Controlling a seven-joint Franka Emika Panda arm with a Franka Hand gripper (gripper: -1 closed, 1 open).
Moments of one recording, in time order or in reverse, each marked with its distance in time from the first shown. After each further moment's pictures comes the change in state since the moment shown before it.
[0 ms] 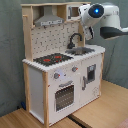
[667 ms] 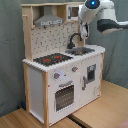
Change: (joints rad) arm -0.060 0.071 -0.002 0.024 0.126 0.056 0.144
